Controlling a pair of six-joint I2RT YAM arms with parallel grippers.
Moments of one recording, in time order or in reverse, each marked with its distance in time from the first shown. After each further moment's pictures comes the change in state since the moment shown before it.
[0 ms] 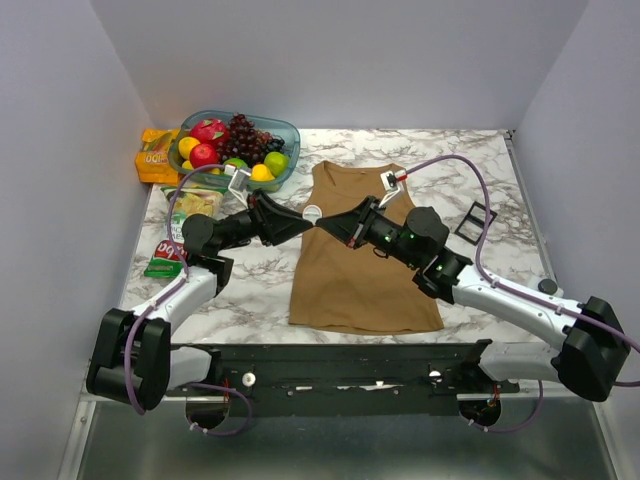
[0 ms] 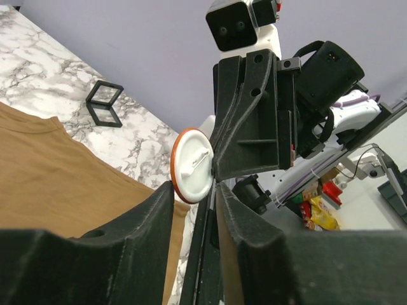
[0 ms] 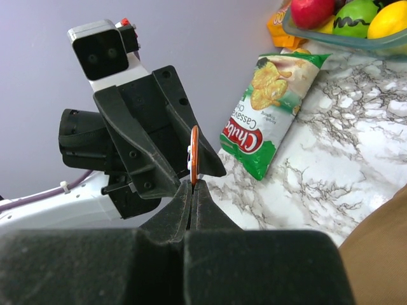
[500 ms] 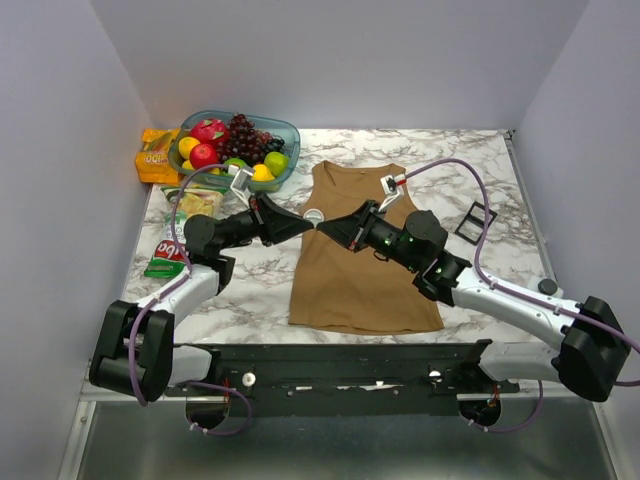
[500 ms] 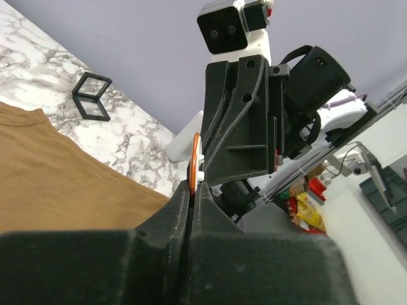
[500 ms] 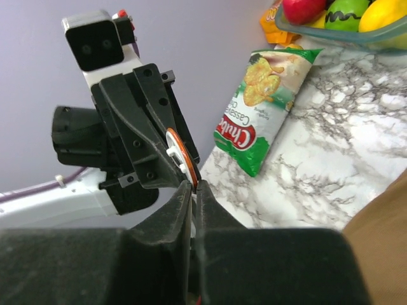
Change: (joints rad) left arm 0.000 0.044 -0.002 0.074 0.027 -0.073; right arm 0.004 0.001 -0.033 0.021 0.000 -0.003
